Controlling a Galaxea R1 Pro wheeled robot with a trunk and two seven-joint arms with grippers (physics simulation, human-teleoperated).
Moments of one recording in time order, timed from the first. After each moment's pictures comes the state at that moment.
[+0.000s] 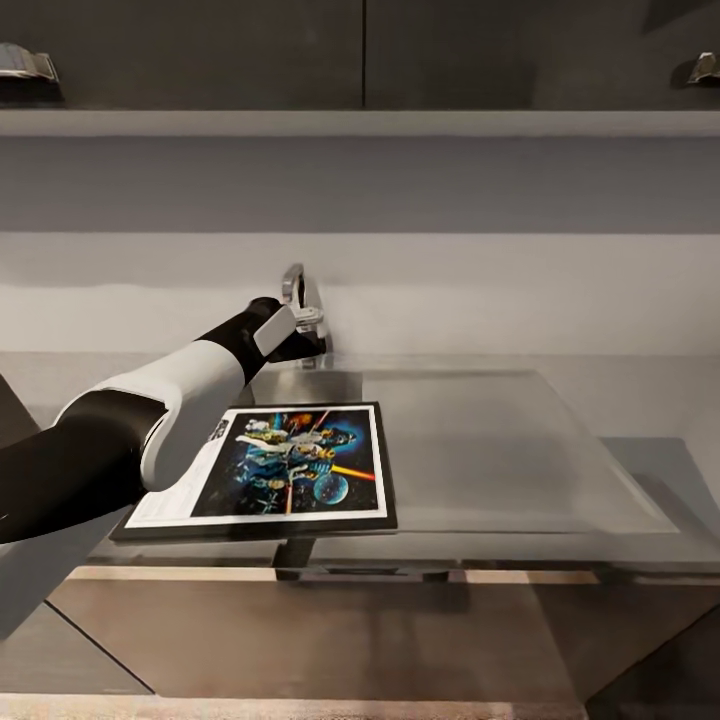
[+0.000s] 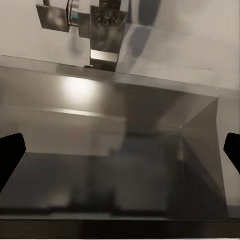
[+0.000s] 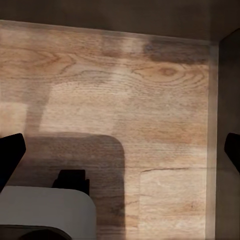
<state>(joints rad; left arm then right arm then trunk) -1.62 -0.17 -0.17 -0.12 0.49 0.65 0.32 -0.11 -0.12 0.00 -0.23 0.02 -0.32 0.00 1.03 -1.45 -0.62</state>
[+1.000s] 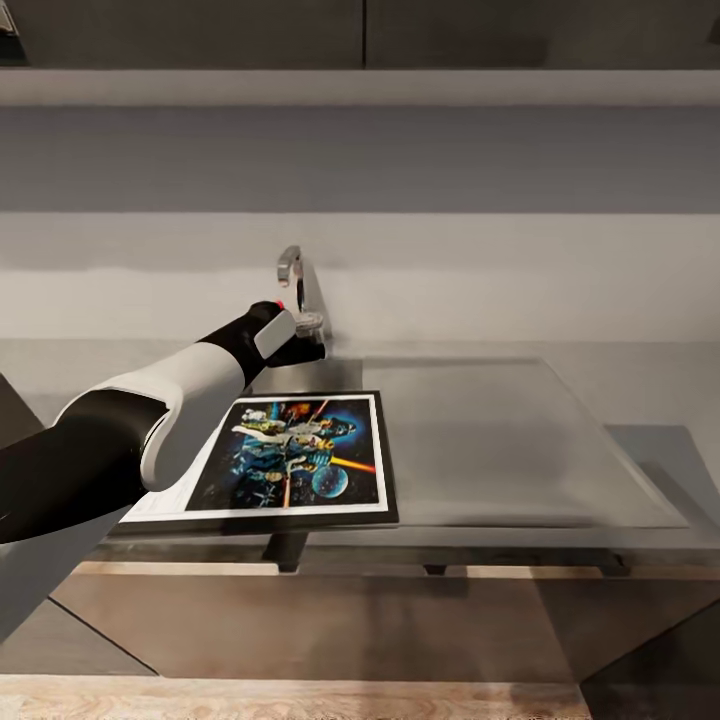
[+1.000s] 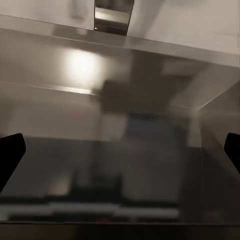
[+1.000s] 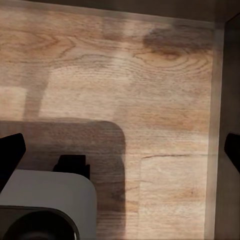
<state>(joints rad) -1.62 -0.17 -0.17 -0.09 0.49 0.65 0.32 -0.11 -0.12 0.00 -0.23 0.02 -0.32 0.00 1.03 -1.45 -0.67</state>
